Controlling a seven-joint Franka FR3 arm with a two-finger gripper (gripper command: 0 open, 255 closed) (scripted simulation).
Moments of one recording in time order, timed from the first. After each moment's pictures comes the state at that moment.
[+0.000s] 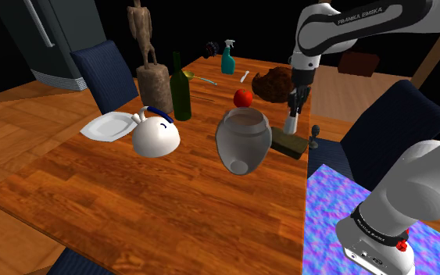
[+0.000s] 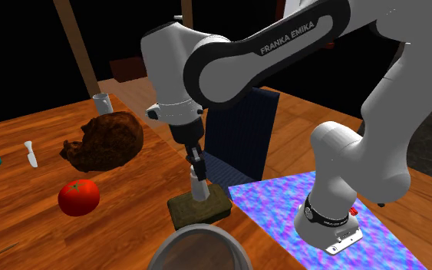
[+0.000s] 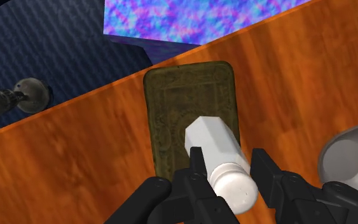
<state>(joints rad) 0.00 -0.35 -0.21 -2.35 -0.03 1.84 -0.25</state>
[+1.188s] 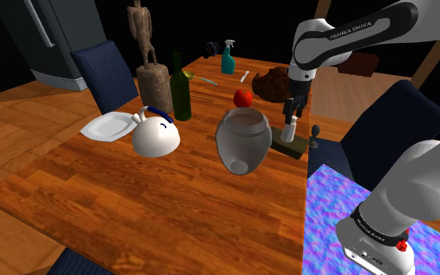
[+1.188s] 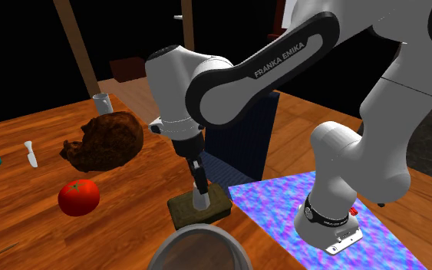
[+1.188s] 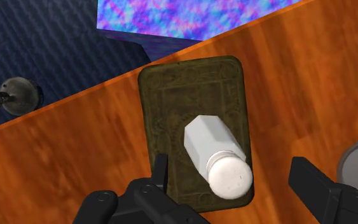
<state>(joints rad) 0.00 -0.32 -0.21 -2.42 -0.03 1.94 -0.26</state>
